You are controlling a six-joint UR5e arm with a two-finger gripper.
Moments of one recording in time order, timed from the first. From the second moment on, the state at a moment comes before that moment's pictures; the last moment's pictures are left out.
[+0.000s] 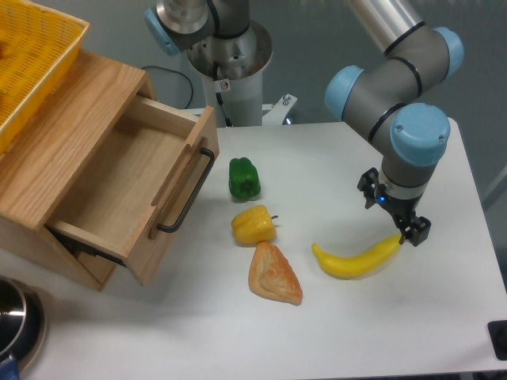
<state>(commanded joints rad) 2.71 -2.06 -1.45 -1.15 1.62 1.62</state>
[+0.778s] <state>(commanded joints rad) 2.70 -2.09 -1.49 -1.08 1.56 1.62</state>
